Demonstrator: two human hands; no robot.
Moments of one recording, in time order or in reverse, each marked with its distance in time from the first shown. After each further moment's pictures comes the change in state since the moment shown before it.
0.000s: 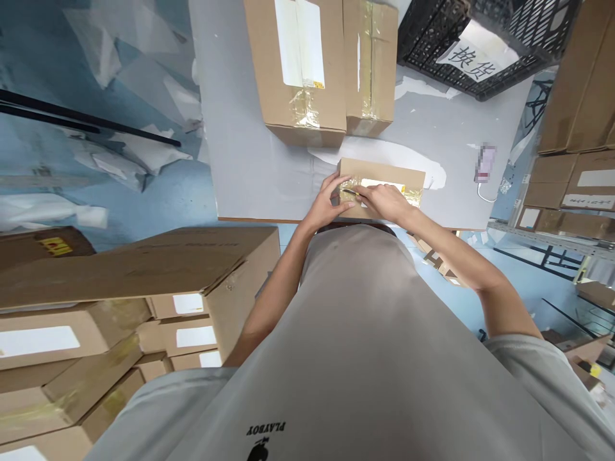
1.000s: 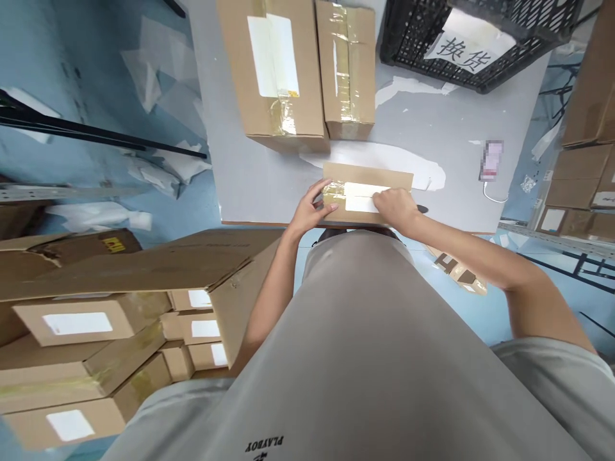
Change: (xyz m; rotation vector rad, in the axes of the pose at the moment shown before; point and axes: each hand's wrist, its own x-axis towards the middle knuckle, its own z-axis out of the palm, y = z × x) left_hand -0.006 0.007 -0.001 -0.023 0.079 -0.132; right_hand -0.047 0.029 -0.018 -0.218 -0.144 0.111
